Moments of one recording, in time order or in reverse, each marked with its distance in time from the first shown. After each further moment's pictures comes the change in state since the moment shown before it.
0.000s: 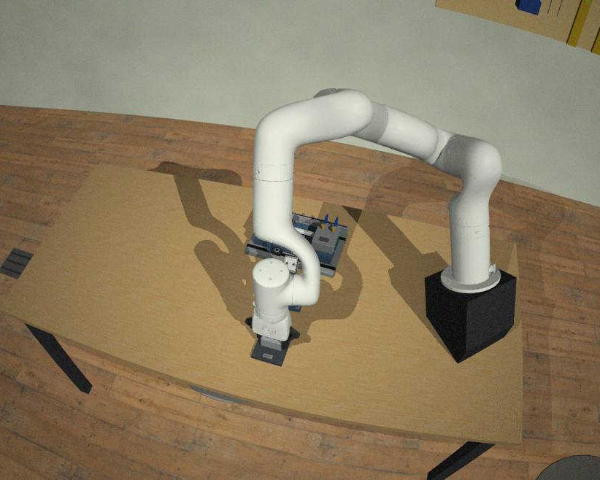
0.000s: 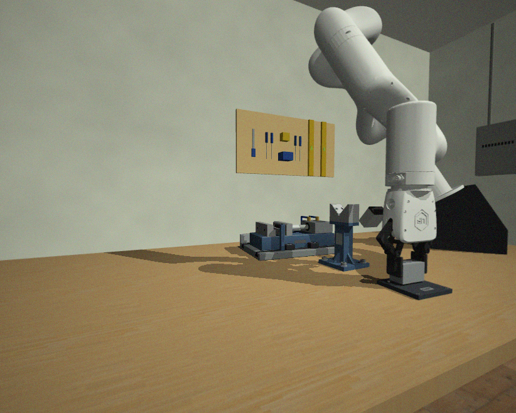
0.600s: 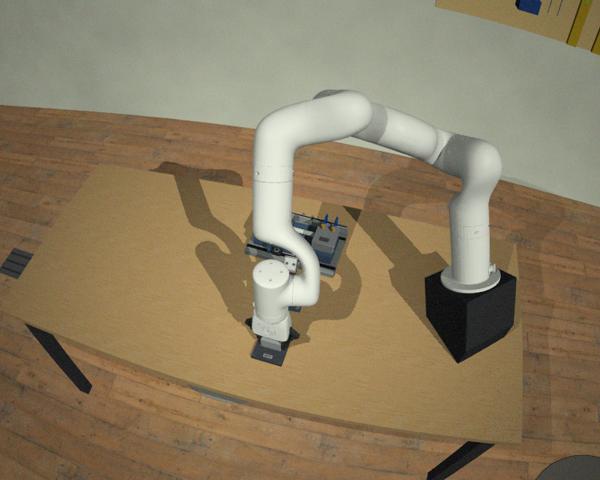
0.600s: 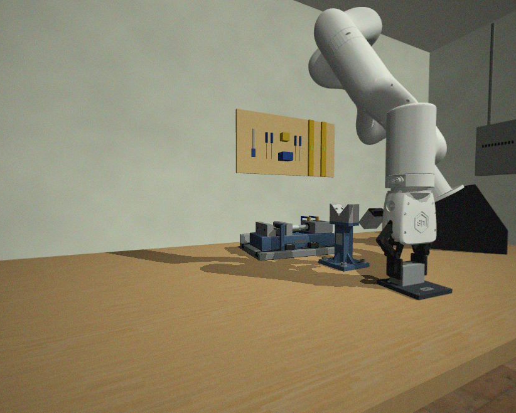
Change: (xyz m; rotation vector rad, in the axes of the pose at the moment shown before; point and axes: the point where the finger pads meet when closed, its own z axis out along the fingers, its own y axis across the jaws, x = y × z) arm 0.000 0.000 0.004 0.000 0.000 0.000
